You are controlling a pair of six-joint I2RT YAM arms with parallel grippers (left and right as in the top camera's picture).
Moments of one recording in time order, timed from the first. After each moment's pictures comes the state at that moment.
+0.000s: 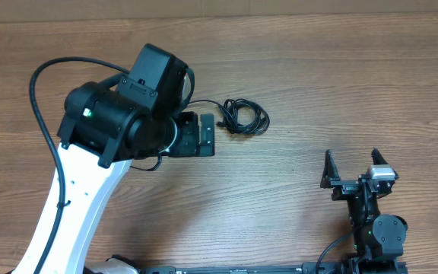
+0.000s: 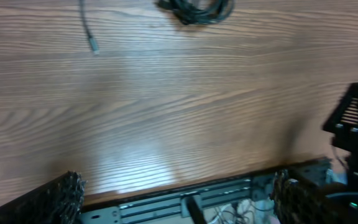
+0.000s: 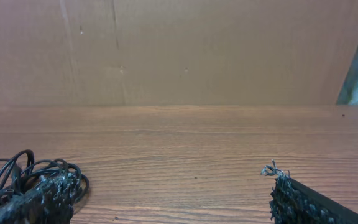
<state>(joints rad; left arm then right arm) -0.49 1.52 1.96 -1.66 0.16 -0.52 0.03 0.01 0.02 -0.03 0.01 0.01</state>
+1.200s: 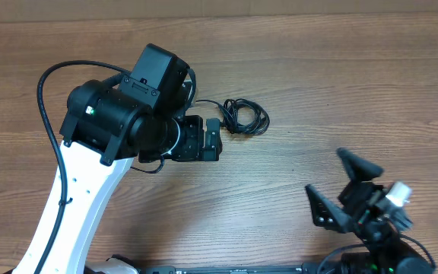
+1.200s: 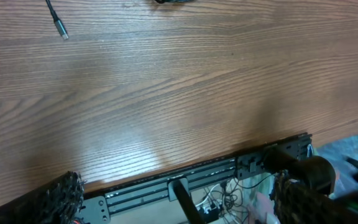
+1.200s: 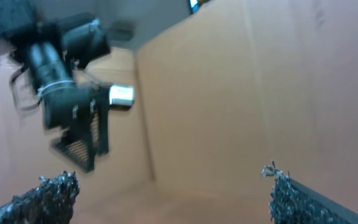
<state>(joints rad) -0.49 1.52 1.95 -1.69 0.25 -0.49 0.03 0.03 0.15 0.42 -0.59 0.54</state>
